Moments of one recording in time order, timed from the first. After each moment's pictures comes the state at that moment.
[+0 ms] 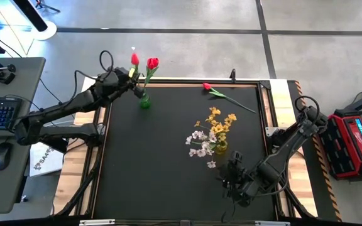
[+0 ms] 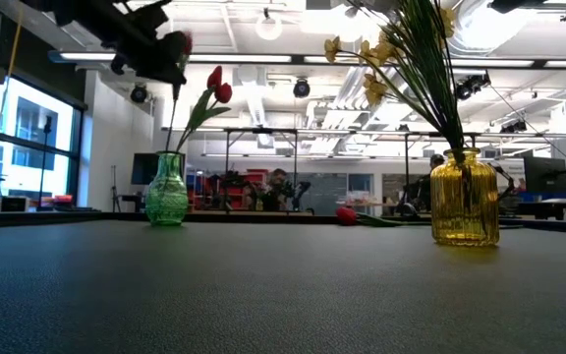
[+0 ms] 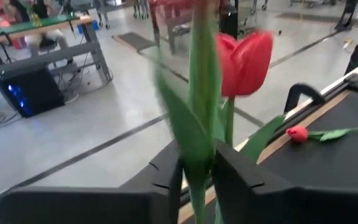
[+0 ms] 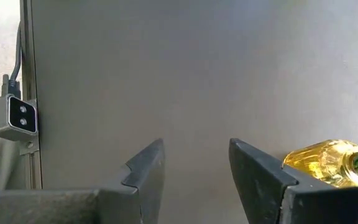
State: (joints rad) left arm 0.54 0.92 0.75 -0.10 -0.48 0.01; right arm 0.78 1.58 1.31 -0.88 0.60 0.94
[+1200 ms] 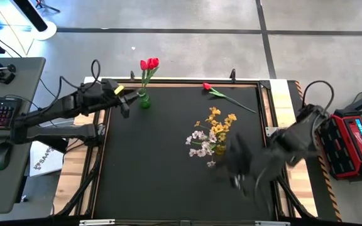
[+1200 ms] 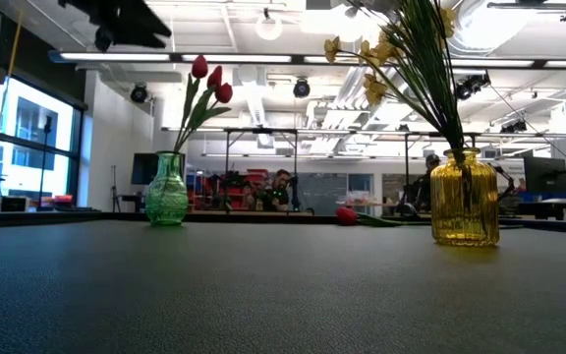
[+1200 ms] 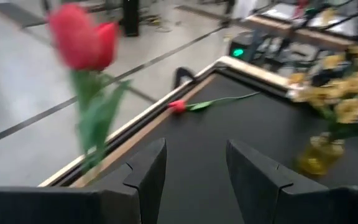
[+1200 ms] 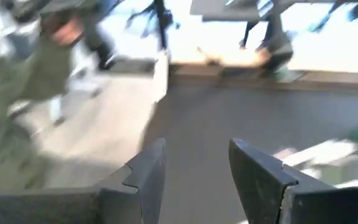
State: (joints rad) left arm 0.30 0.69 0.83 -0.47 -0.27 -0.18; right arm 0.67 1.58 1.93 -0.91 0.38 0.33
